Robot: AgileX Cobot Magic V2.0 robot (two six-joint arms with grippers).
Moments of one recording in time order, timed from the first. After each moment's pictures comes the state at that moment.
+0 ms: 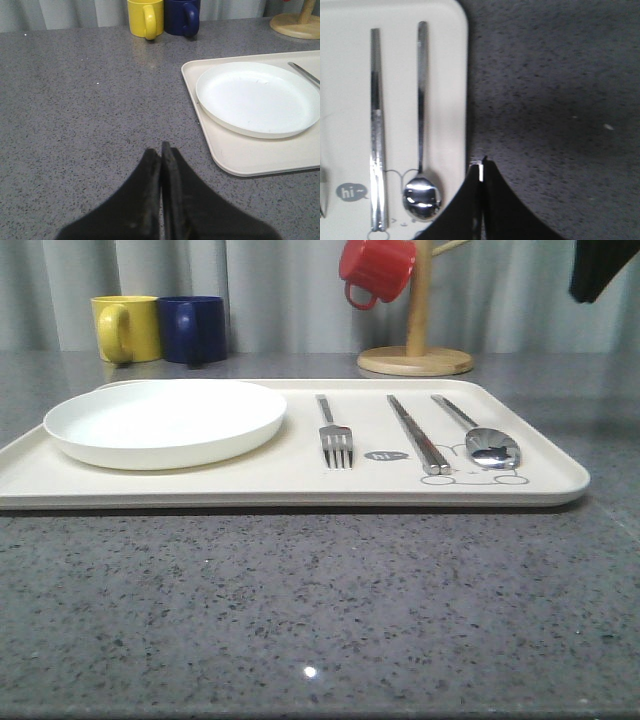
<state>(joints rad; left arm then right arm) -0.14 0.20 -0.50 0.00 0.69 -0.04 0.21 1.61 -1.57 0.00 1.15 0.31</state>
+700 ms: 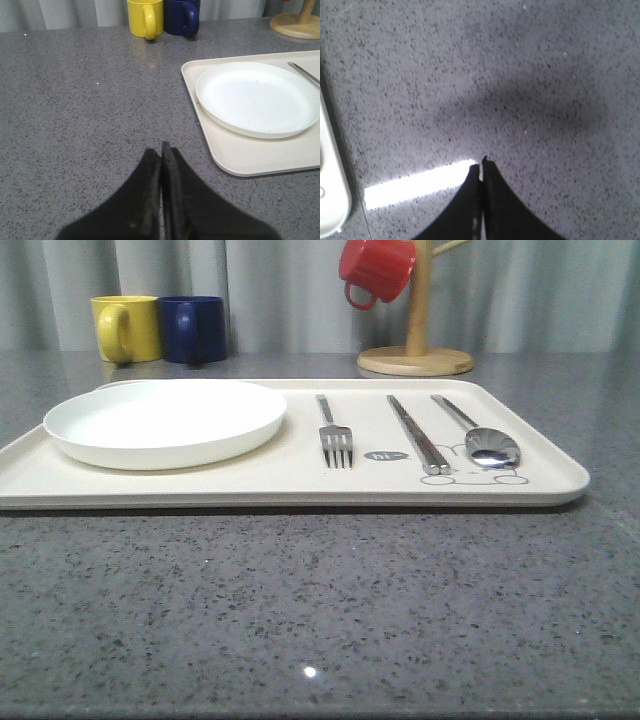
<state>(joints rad) -0.14 0.20 -0.50 0.00 0.69 -0.04 -0.04 1.29 -1.27 -0.04 1.18 0.29</state>
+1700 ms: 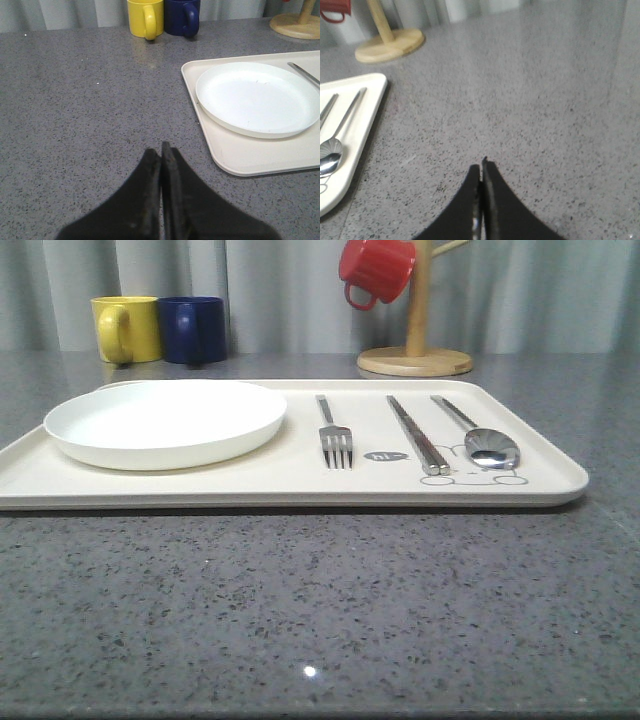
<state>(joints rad) -0.14 0.20 -0.50 0.00 0.69 -0.04 -0.06 0.19 -0.12 -0.07 0.19 0.29</state>
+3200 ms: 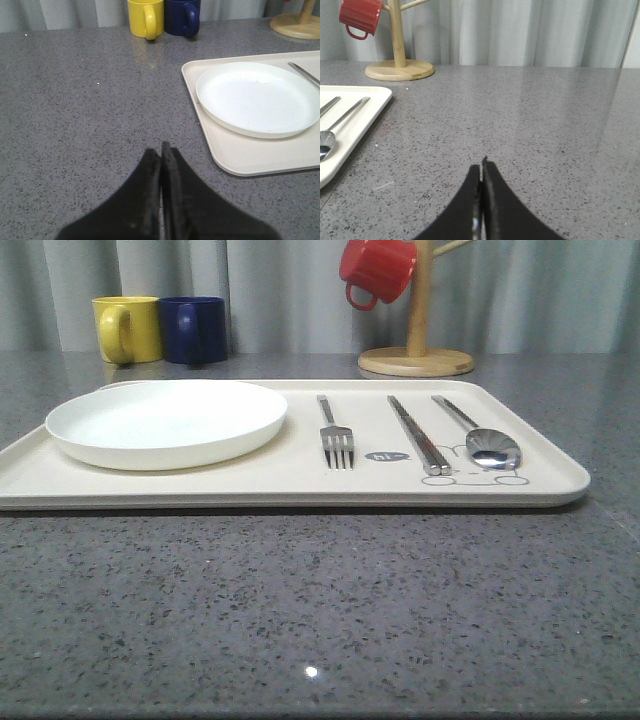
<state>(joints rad) -0.14 0.20 -0.50 0.00 0.69 -0.04 -0.06 -0.01 0.02 -0.08 0.08 0.10</state>
